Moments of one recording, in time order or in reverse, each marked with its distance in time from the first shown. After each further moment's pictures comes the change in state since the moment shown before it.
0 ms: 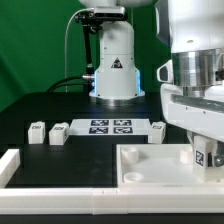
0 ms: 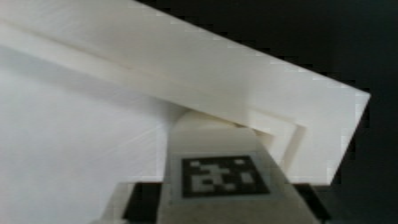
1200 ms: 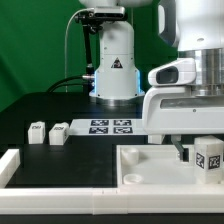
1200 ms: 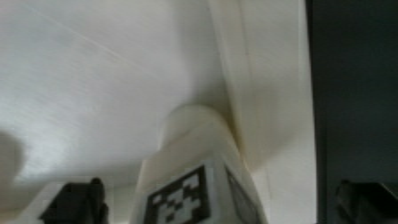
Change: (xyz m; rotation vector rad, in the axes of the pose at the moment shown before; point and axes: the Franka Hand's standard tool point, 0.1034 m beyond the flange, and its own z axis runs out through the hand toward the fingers) arm -0.003 -0.002 -0.001 -0.034 0.032 -1.138
